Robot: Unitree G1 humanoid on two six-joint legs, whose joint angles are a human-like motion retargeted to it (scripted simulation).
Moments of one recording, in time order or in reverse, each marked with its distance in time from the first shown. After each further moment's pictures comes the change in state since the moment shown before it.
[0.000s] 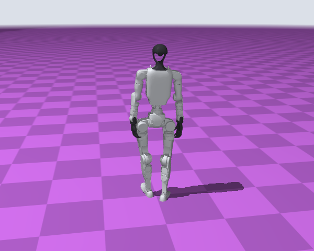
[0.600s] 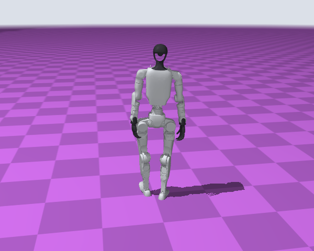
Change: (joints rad) left arm 0.031 -0.015 0.011 0.016 -0.026 -0.041 0.025; right arm 0.018 -0.023 0.008 0.067 -0.006 0.013 -0.015; waist -0.051 0.016 0.045; left_leg -0.032 0.063 0.047 0.057 -0.026 -0.014; right_leg -0.036 0.033 0.078 -0.016 0.052 -0.028
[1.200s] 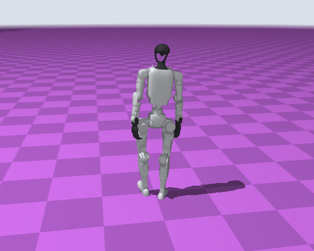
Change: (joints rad) left arm 0.002 -0.006 -0.014 0.003 -0.045 -0.030 0.002; right arm -0.082 0.010 0.011 -0.156 0.039 -0.036 0.020; waist 0.045 0.013 0.073; left_leg -0.075 -0.053 -0.113 0.036 0.054 -0.032; right_leg -0.004 -0.034 -0.099 -0.027 0.018 -0.022
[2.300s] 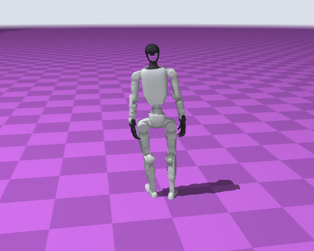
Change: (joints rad) left arm -0.026 0.065 0.088 -0.033 -0.040 -0.027 -0.068; right arm 0.010 0.010 0.063 0.031 -0.036 -0.011 -0.017; waist -0.109 -0.102 0.004; left_leg 0.139 0.018 0.165 -0.107 -0.073 0.084; right_leg -0.083 -0.045 0.194 0.130 0.010 0.099
